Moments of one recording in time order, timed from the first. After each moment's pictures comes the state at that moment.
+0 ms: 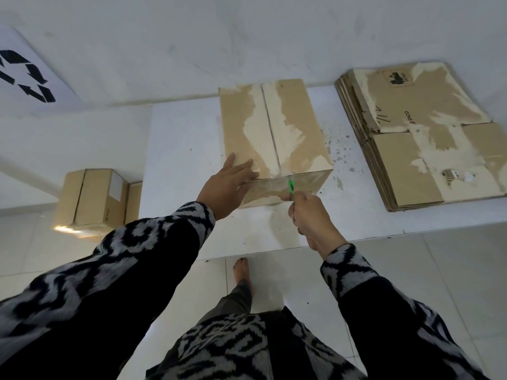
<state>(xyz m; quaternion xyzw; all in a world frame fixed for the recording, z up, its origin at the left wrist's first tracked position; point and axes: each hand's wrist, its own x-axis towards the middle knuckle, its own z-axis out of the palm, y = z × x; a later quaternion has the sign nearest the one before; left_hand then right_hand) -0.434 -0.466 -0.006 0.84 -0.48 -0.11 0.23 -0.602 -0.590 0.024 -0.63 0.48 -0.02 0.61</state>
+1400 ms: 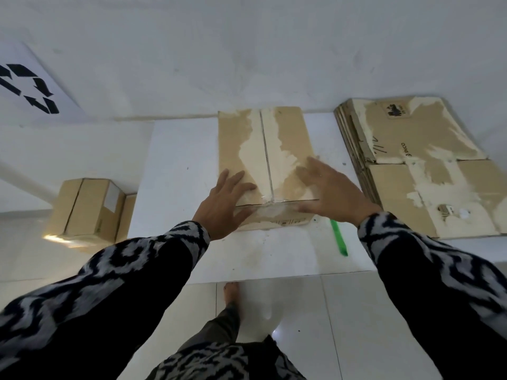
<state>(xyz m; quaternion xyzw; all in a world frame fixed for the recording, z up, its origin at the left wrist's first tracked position) -0.431 -0.485 -0.005 0.86 -0.45 -0.12 0.20 -0.575 -0.741 0.025 -0.98 0.12 0.05 0.17</state>
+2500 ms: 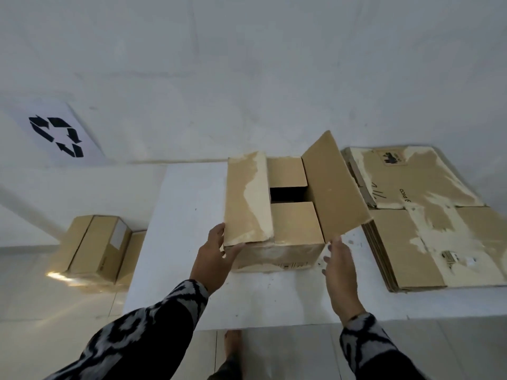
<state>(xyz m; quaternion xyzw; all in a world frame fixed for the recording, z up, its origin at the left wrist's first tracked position) -0.442 -0.466 -0.013 0.83 -0.20 -0.18 0.49 -0.609 -0.663 -0.001 -0.60 0.49 -0.21 0.60</state>
